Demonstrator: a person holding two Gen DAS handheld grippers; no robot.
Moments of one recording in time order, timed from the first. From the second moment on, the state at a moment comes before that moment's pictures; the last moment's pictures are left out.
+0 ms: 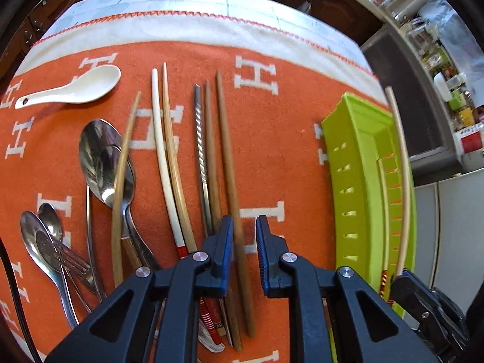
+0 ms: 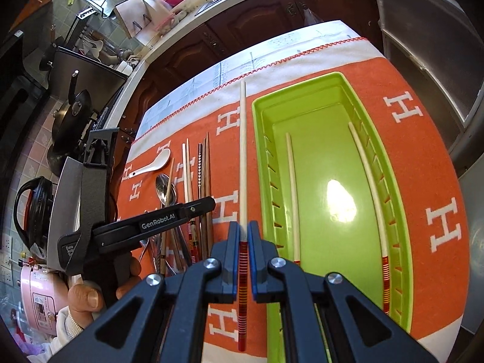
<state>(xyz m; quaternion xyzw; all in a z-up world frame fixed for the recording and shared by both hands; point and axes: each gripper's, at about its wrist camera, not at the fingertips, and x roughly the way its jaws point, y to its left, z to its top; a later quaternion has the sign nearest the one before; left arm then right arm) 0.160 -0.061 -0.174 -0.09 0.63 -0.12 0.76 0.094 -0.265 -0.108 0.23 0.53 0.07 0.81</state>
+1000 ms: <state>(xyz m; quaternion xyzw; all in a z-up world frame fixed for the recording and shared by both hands) 0.116 -0.160 -0.084 -0.08 0.59 -0.24 0.77 0.071 -0.321 -0.109 0.18 0.53 0.01 0.83</state>
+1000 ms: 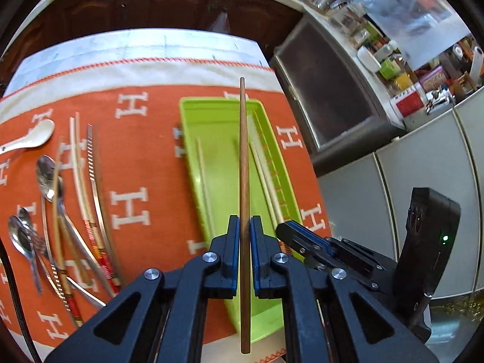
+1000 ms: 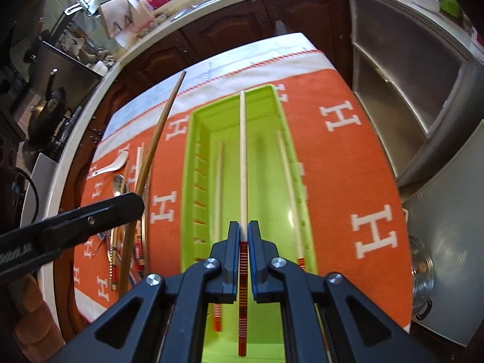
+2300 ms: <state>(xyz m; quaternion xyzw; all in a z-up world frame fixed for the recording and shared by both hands) 0.051 -0.028 -0.078 -0.01 0.53 -0.11 0.84 0.046 -0.247 -0.085 0.13 0.54 0.05 0.83</state>
